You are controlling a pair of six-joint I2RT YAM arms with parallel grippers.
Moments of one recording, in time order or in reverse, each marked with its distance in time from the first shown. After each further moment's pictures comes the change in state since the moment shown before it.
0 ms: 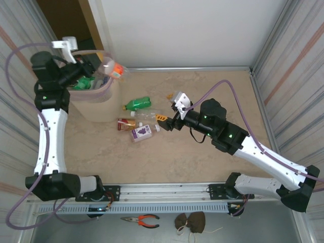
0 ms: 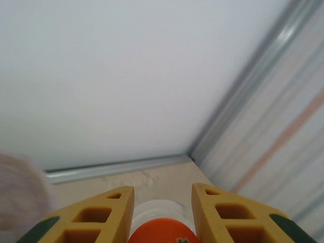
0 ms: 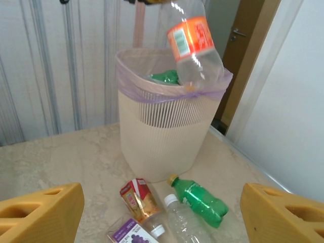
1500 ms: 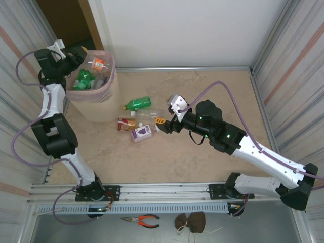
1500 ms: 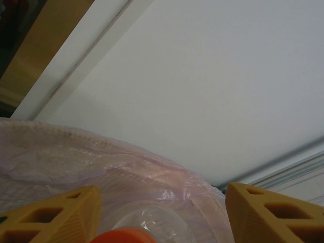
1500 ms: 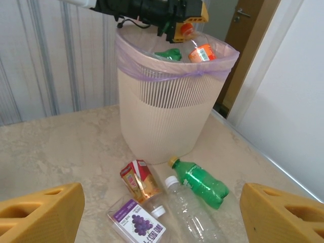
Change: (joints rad) left arm 0.178 0.540 0.120 0.256 0.002 -0.233; right arm 0.024 0.016 -0.001 -0.058 0.031 -0.016
